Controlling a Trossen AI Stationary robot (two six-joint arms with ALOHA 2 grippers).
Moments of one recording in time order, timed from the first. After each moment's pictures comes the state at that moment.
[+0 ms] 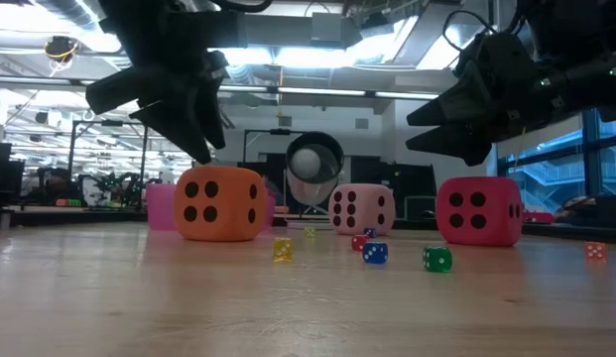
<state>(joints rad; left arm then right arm) -0.33 1.57 1.09 -0.73 -0.58 -0.10 0.22 1.32 0.25 0.79 0.38 0.36</state>
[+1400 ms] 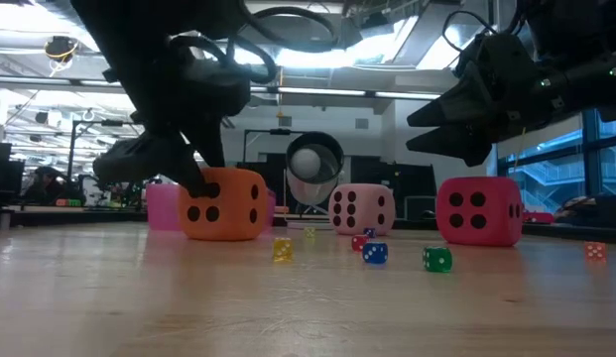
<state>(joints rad) -0.30 1.78 1.09 -0.76 -0.72 -0.06 0.22 1.32 0.25 0.79 0.37 0.36</state>
